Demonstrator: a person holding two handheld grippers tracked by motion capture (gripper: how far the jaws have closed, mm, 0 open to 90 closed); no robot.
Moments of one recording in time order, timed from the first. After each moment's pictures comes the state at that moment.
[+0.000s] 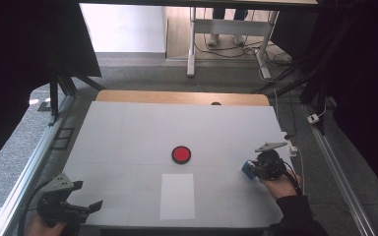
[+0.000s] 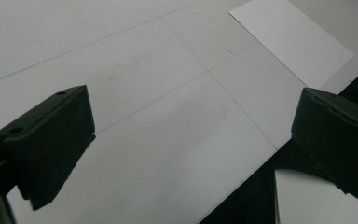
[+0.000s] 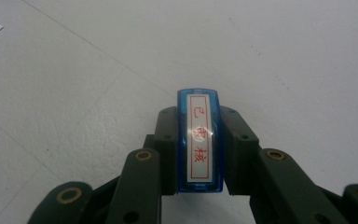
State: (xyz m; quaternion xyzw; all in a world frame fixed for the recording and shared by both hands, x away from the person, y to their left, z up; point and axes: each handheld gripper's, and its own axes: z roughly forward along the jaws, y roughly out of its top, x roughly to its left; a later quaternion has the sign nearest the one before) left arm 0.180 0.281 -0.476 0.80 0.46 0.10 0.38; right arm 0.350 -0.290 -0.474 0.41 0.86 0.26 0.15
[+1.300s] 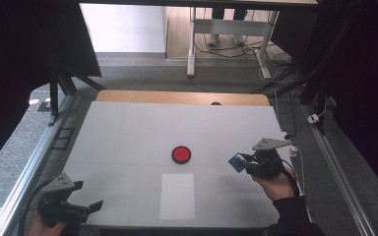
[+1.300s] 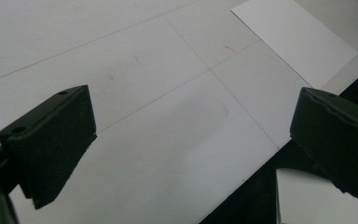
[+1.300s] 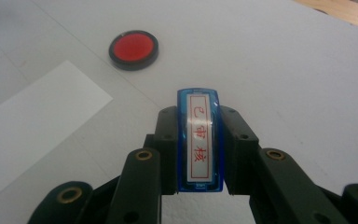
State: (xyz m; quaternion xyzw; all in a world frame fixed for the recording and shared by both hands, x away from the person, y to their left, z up) left arm 0.180 0.280 -0.476 0.80 0.46 0.10 0.37; right arm 0.324 -0.259 -0.426 0.34 0.85 0.38 0.15
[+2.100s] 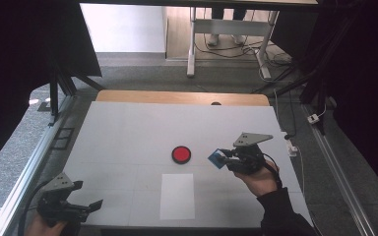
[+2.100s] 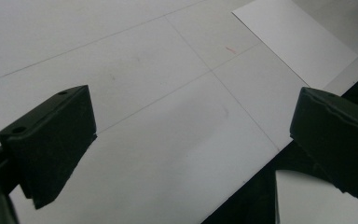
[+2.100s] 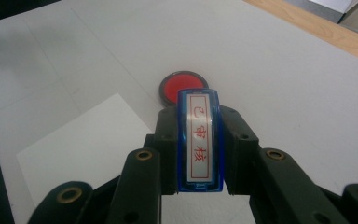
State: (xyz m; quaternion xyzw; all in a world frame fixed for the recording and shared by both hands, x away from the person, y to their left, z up) left arm 0.181 0.282 -0.476 0.79 0.47 0.10 0.38; right arm 0.326 -0.206 -0.411 0.27 0.86 0.42 0.13
